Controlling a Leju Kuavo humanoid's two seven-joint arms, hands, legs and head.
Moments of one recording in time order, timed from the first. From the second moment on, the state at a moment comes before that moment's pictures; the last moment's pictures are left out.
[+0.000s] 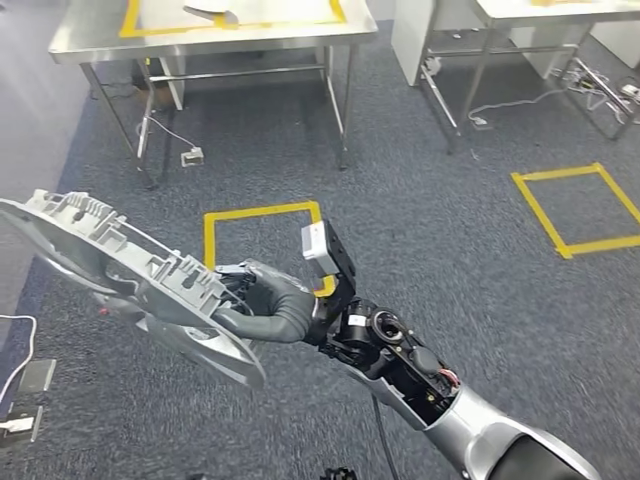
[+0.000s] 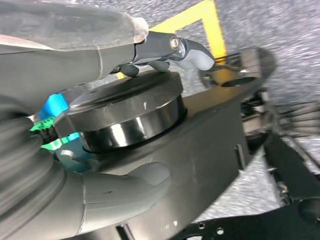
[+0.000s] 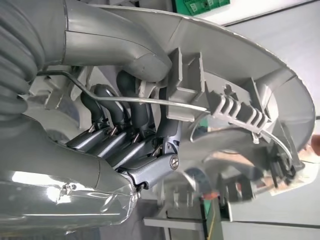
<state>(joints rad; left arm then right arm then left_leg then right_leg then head) -0.10 0.12 -1.13 -0.17 1.13 0.19 0.05 -0.42 0.10 0.83 -1.20 -0.55 0.52 -0.46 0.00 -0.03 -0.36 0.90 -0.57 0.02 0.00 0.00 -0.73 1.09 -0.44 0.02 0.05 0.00</state>
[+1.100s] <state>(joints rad) -0.11 0.10 -1.13 -0.17 1.15 0.20 0.05 -0.42 0.11 0.82 -1.20 -0.56 0.51 -0.46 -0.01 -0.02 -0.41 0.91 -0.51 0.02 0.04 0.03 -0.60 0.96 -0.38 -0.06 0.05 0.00</state>
